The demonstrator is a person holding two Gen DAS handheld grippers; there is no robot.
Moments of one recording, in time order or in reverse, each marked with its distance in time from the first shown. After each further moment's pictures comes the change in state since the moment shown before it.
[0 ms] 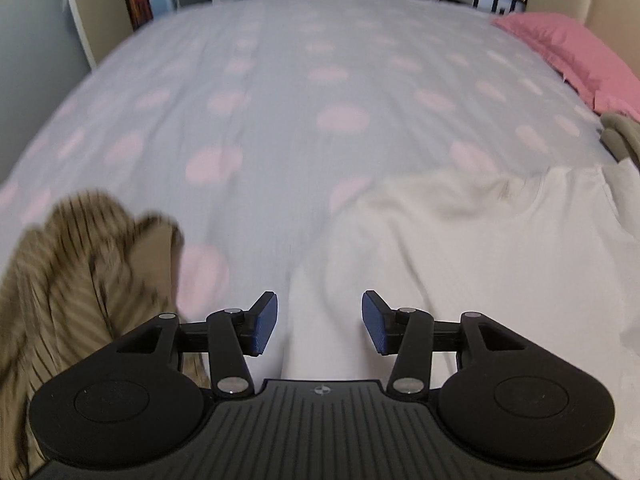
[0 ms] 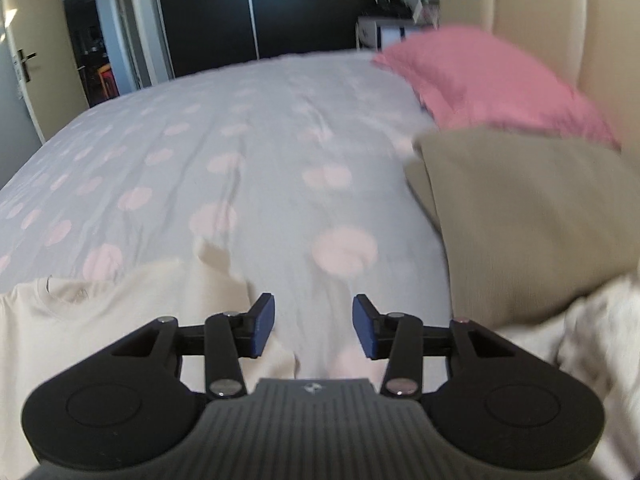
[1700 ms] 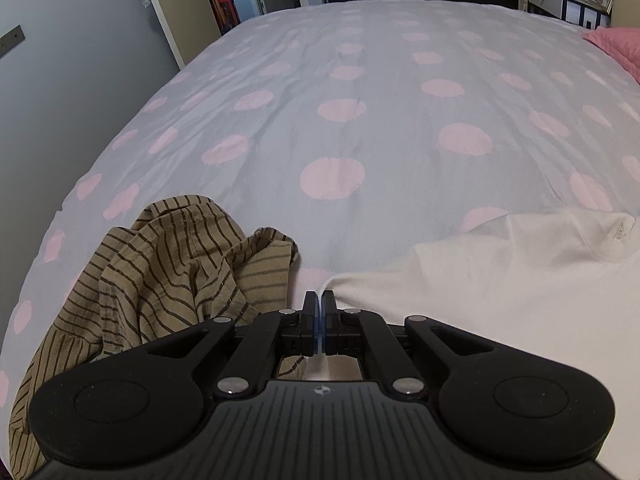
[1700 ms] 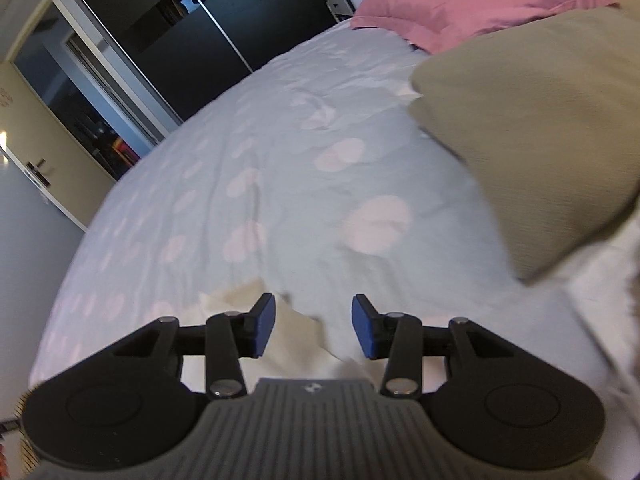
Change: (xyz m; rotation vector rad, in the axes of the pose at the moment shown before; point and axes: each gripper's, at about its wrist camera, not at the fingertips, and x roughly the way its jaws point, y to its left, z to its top) left arm 0.006 0.042 0.015 -0.090 -0.048 0.270; right arm 0.037 -0.025 0.008 0.352 -0.002 0.247
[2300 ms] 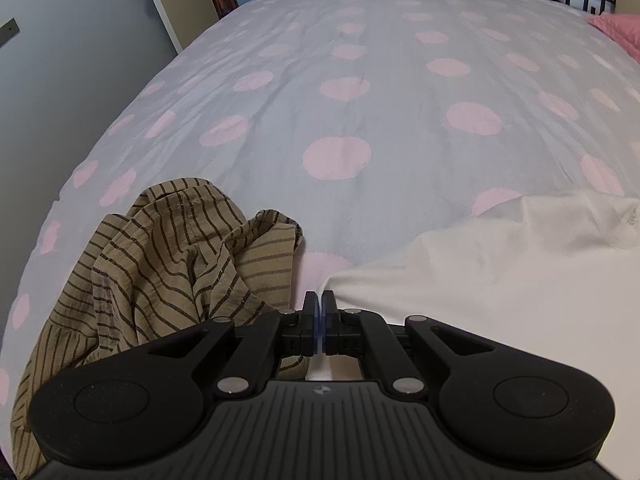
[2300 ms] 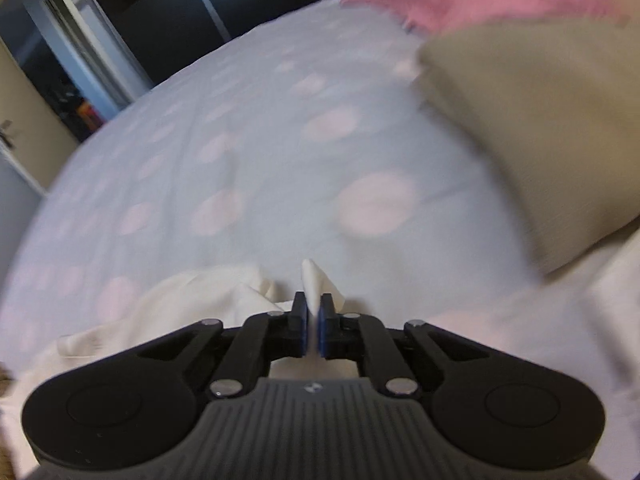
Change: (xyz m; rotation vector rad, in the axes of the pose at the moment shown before) left arm 0.013 -0.001 -0.001 0.016 0.053 0.014; right arm 0.017 0.018 -0.003 -0.106 0.037 -0.232
